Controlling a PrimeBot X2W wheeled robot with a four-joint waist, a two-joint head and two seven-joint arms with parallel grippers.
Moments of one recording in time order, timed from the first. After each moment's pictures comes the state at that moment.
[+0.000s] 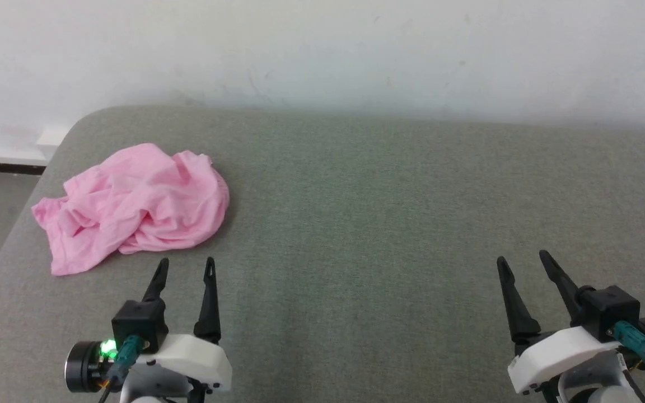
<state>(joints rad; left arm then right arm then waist) 0.01 0.05 -0.04 0.02 -0.06 0.05 -0.08 0.03 -0.05 0.00 0.05 0.09 0.13 -0.08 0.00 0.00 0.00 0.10</state>
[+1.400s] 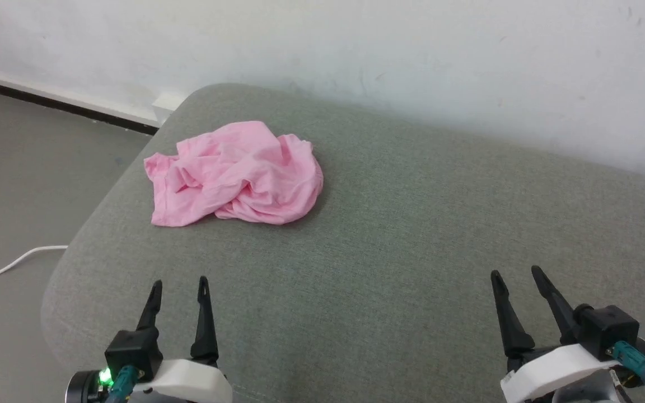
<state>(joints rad) 0.07 0.05 -0.06 0.03 -0.11 0.11 -0.16 0.05 -0.05 0.03 0.11 0.17 0.13 -0.16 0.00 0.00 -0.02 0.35</state>
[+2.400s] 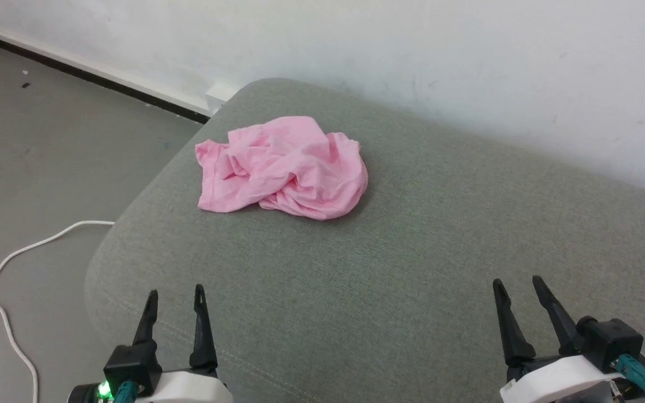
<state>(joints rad) 0.10 0.05 -0.08 0.03 -0.13 0.15 -0.23 0.07 -0.05 0.03 0.15 0.21 0.13 -0.23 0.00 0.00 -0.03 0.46</state>
